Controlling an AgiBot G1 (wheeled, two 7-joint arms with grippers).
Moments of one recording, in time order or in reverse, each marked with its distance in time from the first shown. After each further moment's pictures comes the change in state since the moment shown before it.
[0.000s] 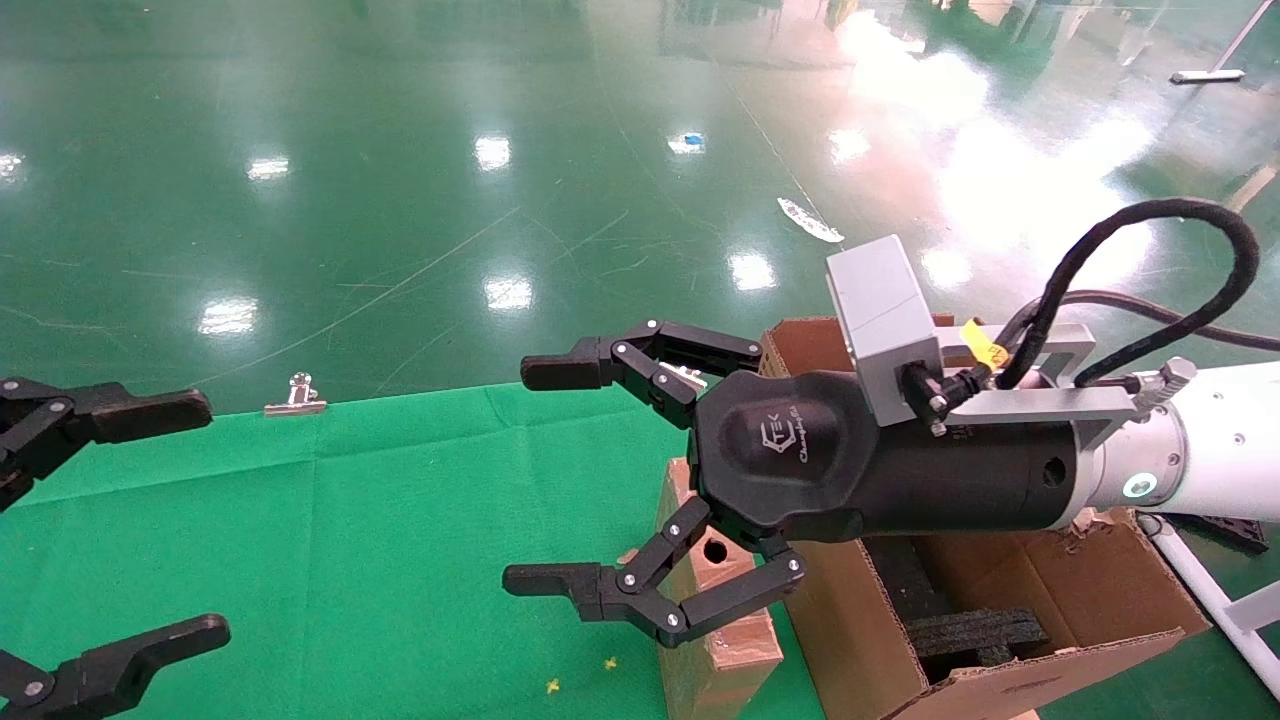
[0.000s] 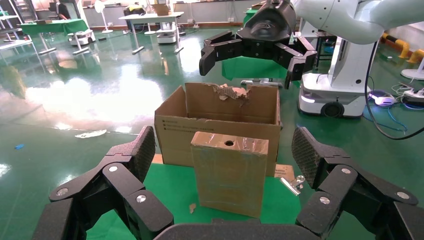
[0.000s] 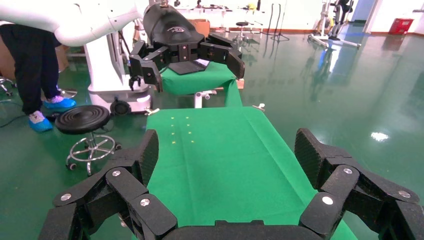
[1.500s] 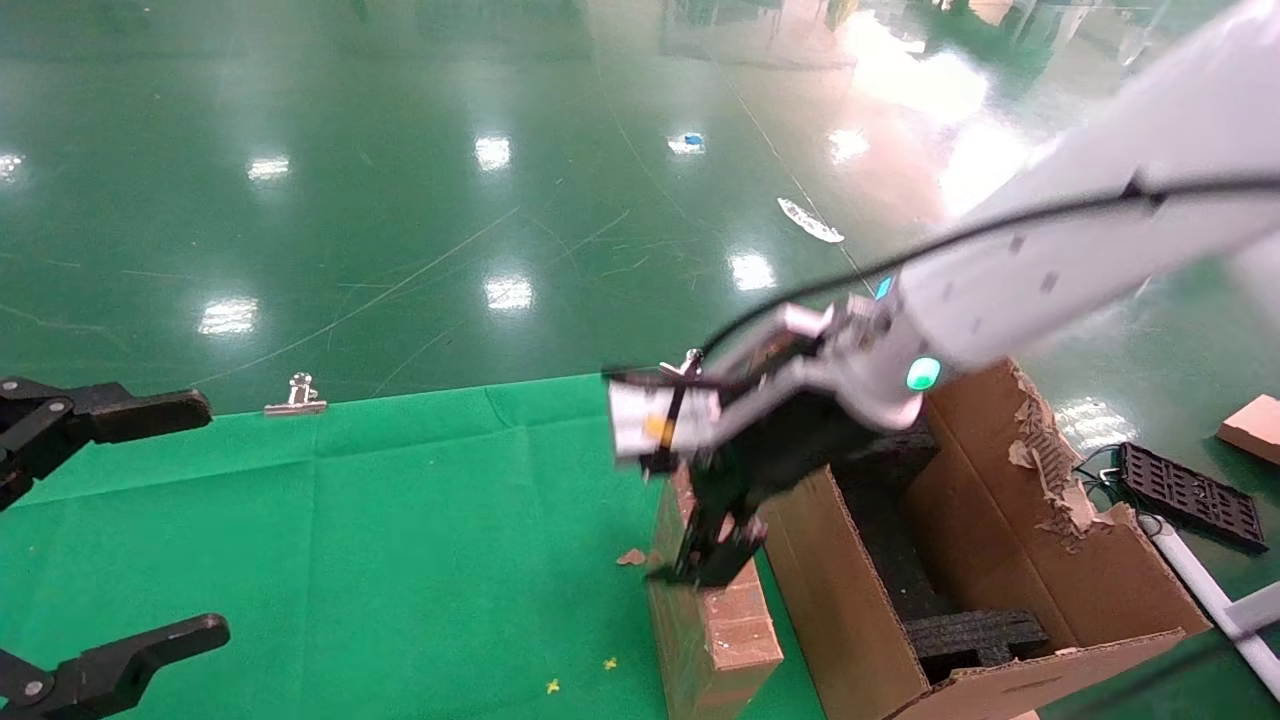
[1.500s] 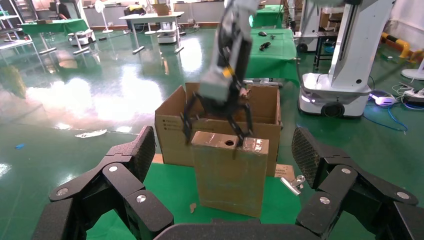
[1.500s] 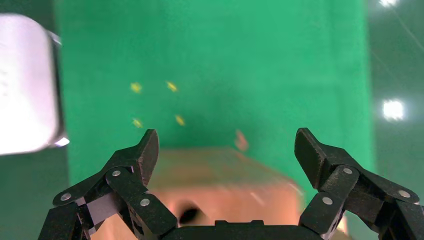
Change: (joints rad) left arm -0.001 0.000 0.002 0.001 -0.001 0.000 0.001; right arm 0.741 -0.197 -0.742 0.070 -0.769 -0.097 0.406
